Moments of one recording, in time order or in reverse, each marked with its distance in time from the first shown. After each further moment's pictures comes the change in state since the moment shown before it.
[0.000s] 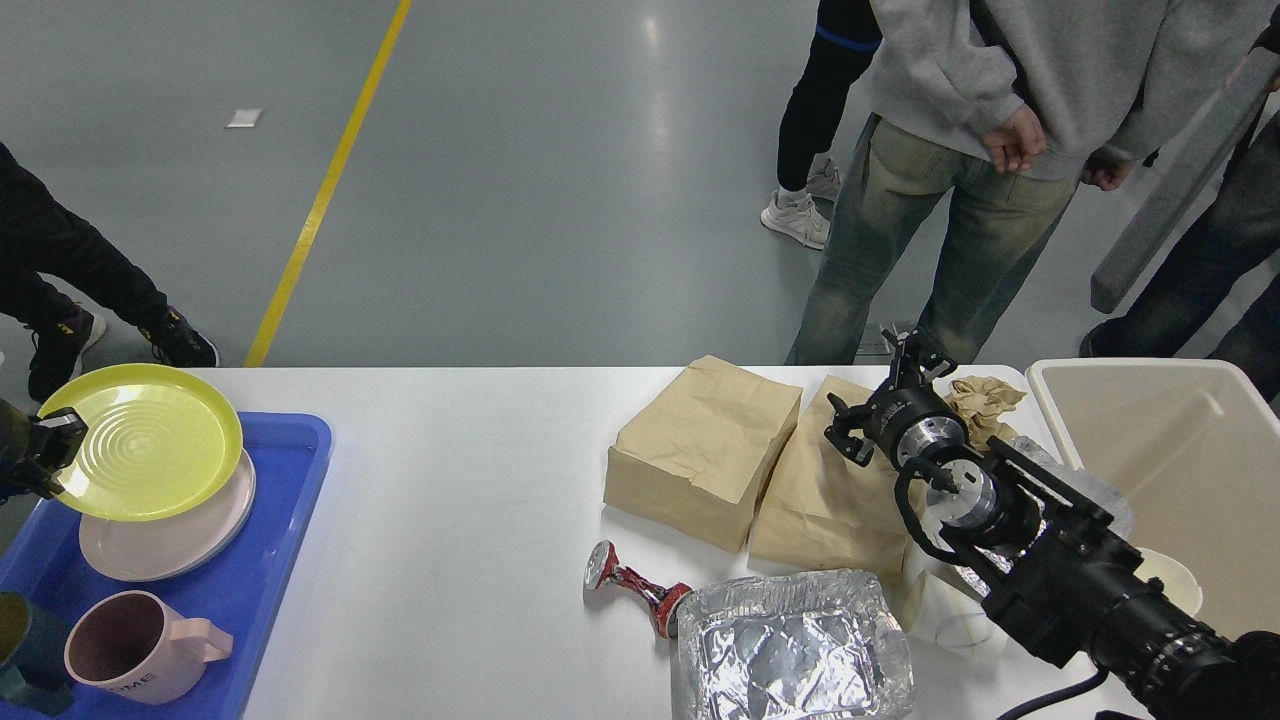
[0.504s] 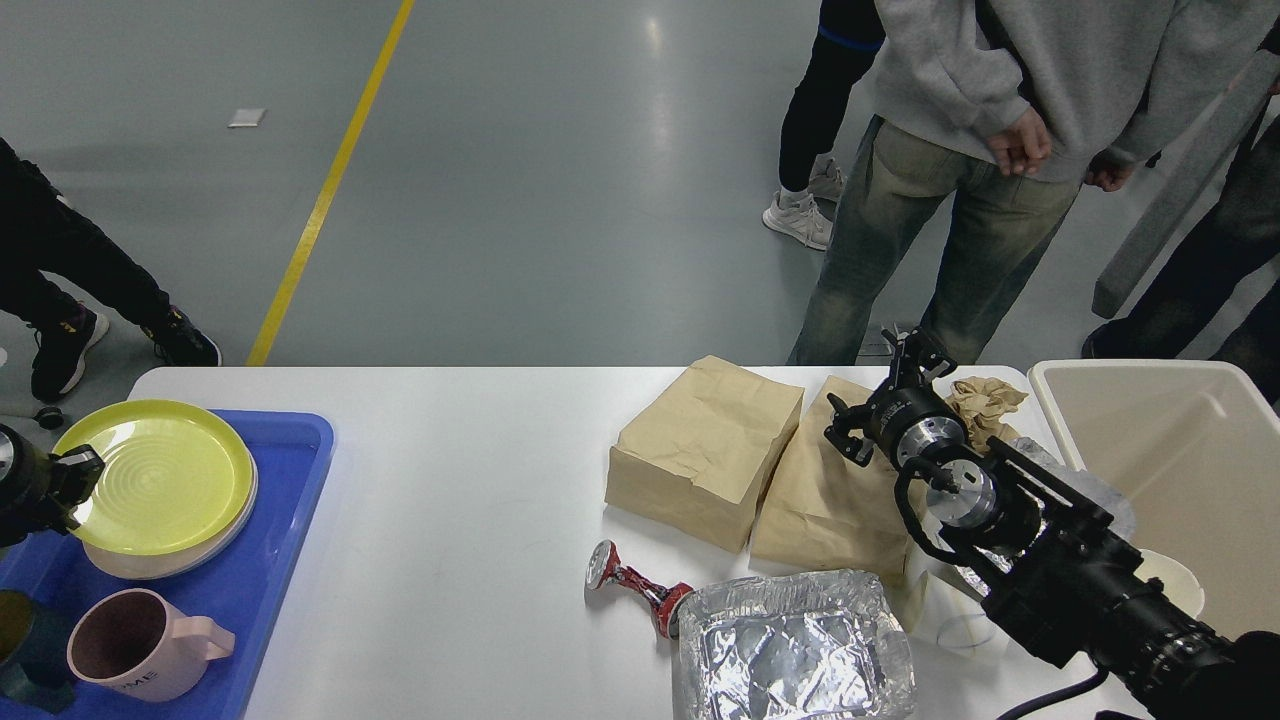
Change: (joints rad) left arm 0.060 -0.026 -0.023 -0.001 0.002 0.005 0.000; right arm 0.000 0.000 0.000 0.000 0.000 0.000 0.000
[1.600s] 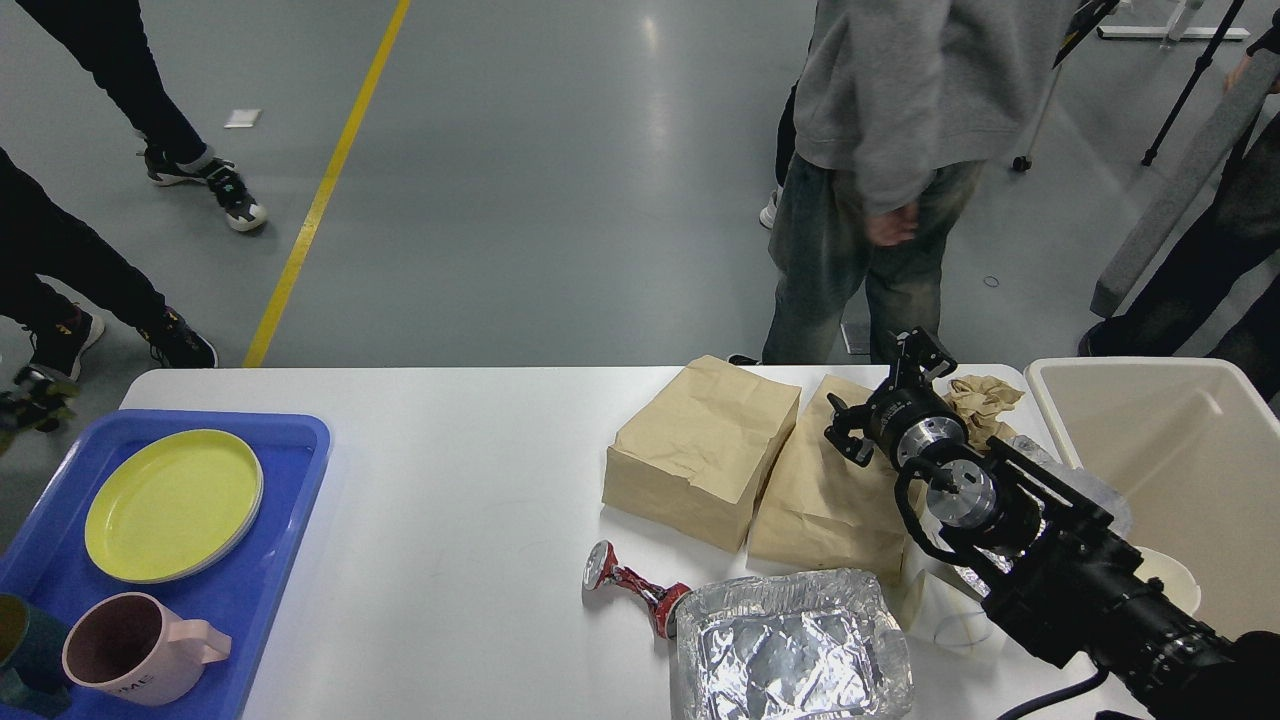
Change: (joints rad) left arm -0.006 0.056 -0.200 0.000 -0.004 0.241 -0.014; right arm 0.000 0.000 -0.001 0.000 0.000 0.000 0.000
